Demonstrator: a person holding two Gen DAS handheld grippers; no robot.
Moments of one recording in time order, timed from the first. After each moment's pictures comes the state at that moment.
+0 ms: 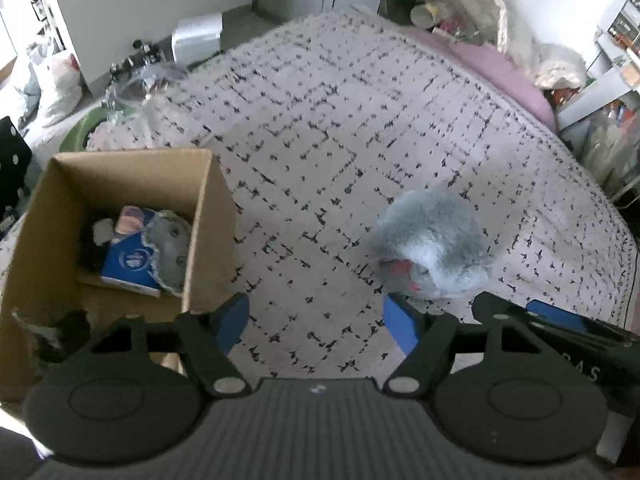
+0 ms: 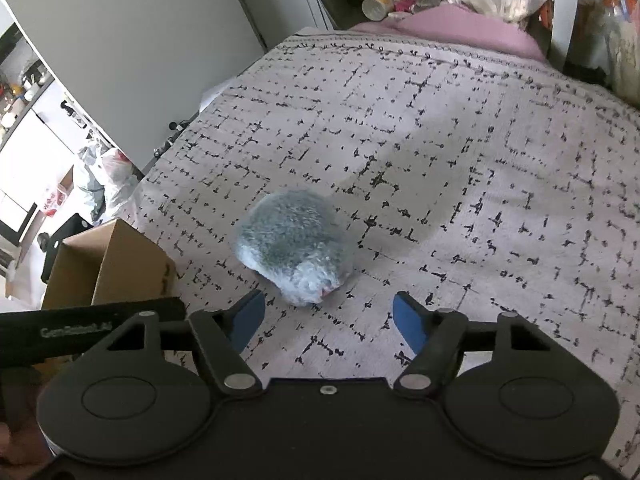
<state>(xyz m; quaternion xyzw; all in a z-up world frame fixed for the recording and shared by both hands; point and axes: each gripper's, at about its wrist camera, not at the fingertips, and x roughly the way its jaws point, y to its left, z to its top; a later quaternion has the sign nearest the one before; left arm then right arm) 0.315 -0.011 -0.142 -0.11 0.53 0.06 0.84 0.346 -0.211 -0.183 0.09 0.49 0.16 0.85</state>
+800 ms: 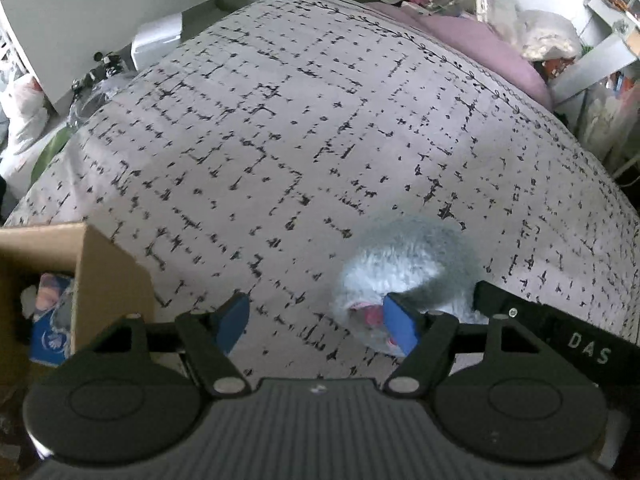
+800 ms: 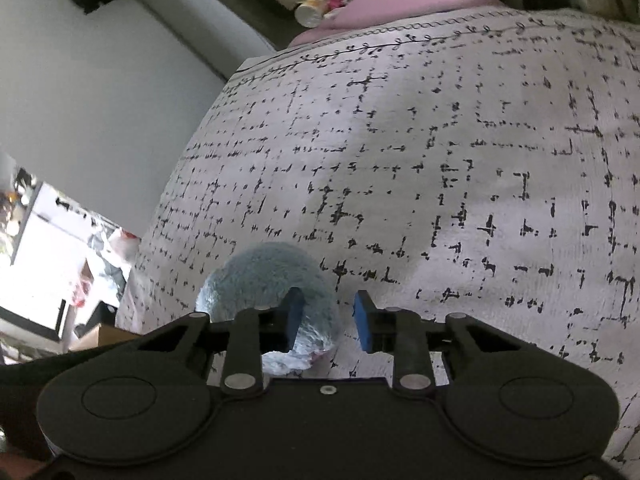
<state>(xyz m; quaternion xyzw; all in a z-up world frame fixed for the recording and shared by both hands) 0.388 -0.052 -0.171 -0.07 0.55 0.03 0.83 0.392 -0.253 -0.221 0.25 0.48 0.13 0.83</state>
